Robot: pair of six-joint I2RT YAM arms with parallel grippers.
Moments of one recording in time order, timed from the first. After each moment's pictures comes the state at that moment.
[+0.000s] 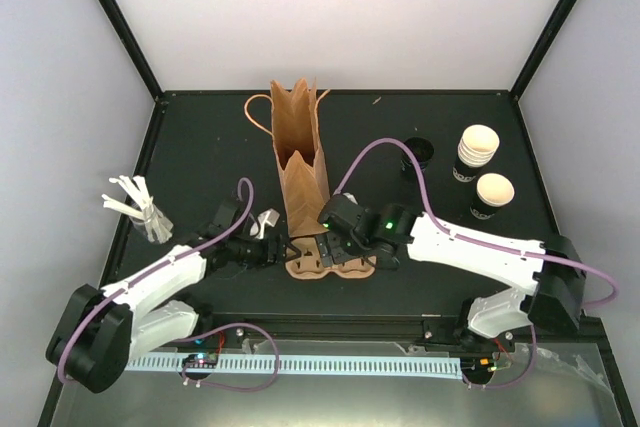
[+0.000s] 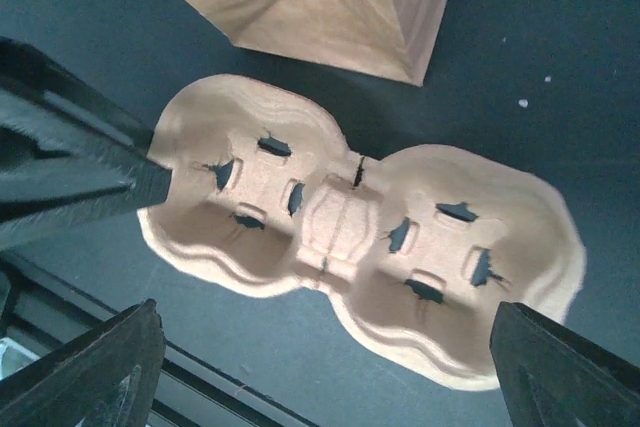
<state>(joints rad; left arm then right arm) -0.44 1.05 0.38 -0.27 0.68 -0.67 1.14 1.38 1.15 -0.86 0.15 0.72</state>
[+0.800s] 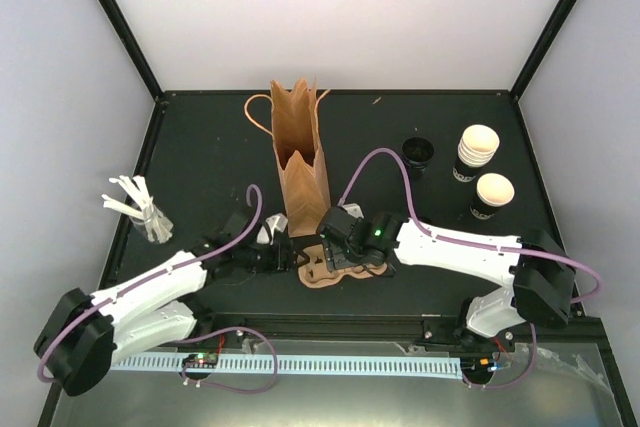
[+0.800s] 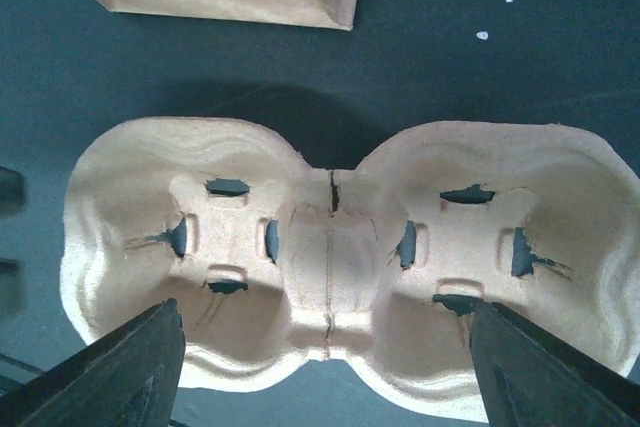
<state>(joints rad) -0.66 1.00 0.39 -0.25 0.49 -0.81 1.14 1.46 1.04 -0.79 0.19 0.86</state>
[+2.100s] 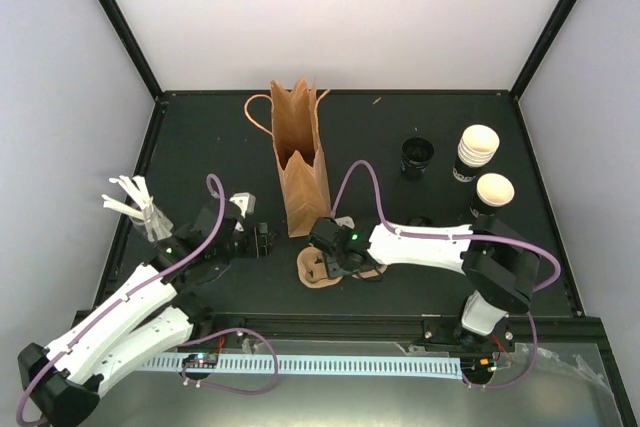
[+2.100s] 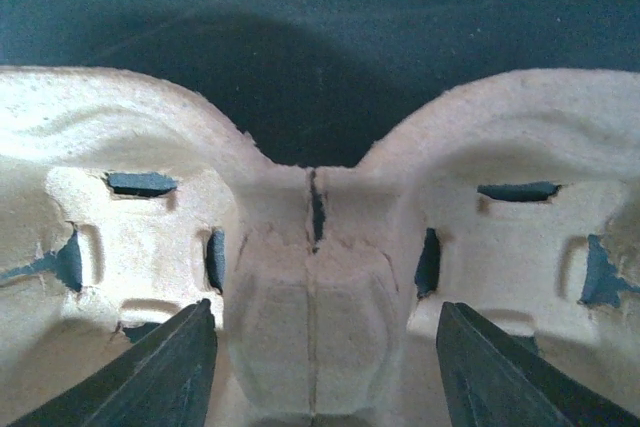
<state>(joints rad) -0.63 0.71 0.61 -0.69 0.04 -0.65 1.14 1.65 1.00 -0.72 0.15 0.87</state>
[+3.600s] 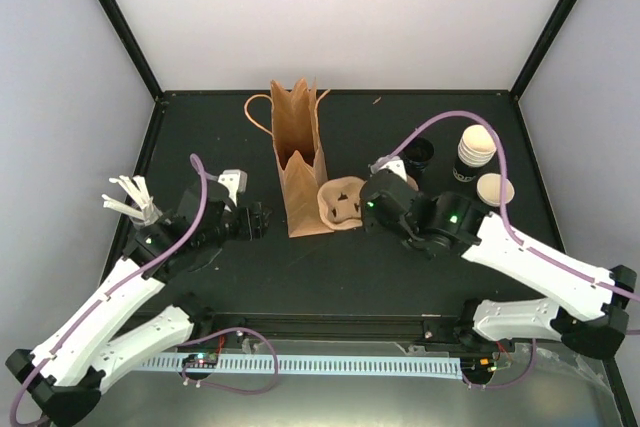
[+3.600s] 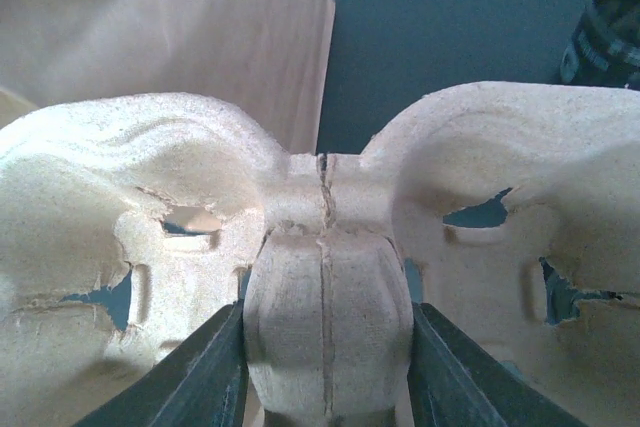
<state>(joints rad) -0.62 0.74 0.85 -0.80 -0.02 -0.58 1.07 1.19 1.24 -0.98 0.41 0.75</state>
